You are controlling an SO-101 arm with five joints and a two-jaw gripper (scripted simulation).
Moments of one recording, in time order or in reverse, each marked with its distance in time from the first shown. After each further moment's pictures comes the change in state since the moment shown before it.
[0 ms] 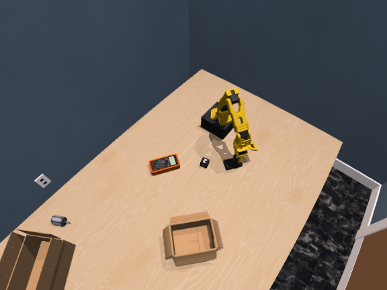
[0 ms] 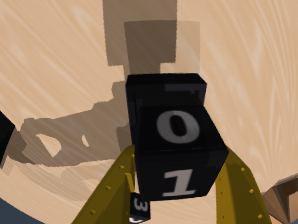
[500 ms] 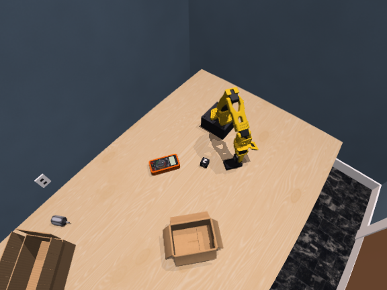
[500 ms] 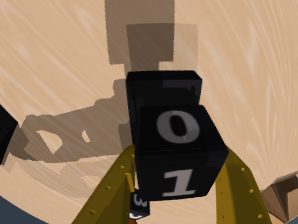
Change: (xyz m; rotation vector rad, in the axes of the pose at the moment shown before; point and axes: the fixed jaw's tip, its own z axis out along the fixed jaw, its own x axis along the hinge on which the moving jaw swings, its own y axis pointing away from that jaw) arm 0.000 -0.001 -0.006 0.000 0.000 0.000
